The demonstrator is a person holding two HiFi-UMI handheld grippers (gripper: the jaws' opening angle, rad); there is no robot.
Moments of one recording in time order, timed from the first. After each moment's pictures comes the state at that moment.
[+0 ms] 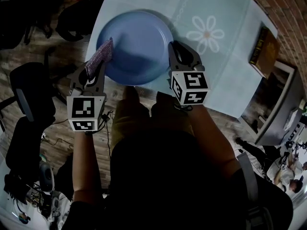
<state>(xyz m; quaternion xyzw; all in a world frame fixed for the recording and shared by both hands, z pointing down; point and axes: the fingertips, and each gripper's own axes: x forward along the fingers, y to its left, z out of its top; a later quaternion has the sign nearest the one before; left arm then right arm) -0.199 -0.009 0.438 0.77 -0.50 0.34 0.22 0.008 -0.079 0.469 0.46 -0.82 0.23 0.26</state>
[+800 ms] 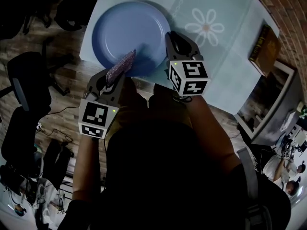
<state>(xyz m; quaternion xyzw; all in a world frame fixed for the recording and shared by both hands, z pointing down) -0.115 0.053 0.437 0.81 -0.41 0.31 0.29 0.006 -0.079 0.470 0.43 -0.83 0.24 0.26</state>
